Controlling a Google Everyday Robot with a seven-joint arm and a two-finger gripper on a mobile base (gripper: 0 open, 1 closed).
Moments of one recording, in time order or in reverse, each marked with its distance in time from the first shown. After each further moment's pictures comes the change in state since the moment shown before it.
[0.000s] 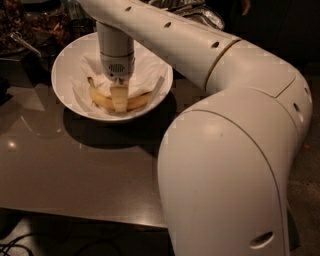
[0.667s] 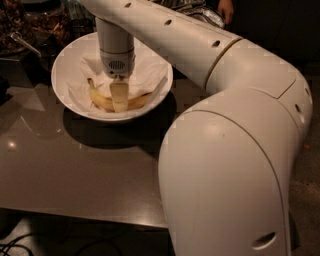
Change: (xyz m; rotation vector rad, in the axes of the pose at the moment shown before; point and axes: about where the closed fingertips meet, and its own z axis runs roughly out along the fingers) arm 0.005 0.002 -0.009 0.001 0.012 0.000
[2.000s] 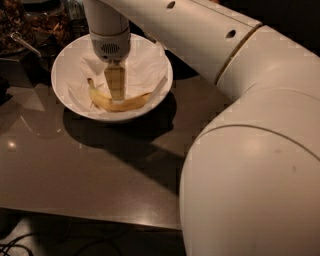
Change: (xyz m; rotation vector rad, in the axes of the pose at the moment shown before) arm -0.004 0.010 -0.060 0.161 0.038 -0.029
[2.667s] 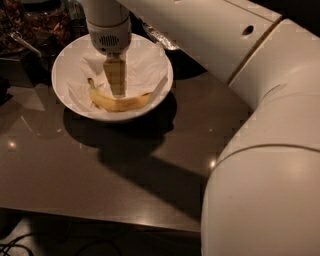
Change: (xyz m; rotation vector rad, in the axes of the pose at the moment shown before) arm 0.005 0.006 -0.029 0.074 0.015 0.018
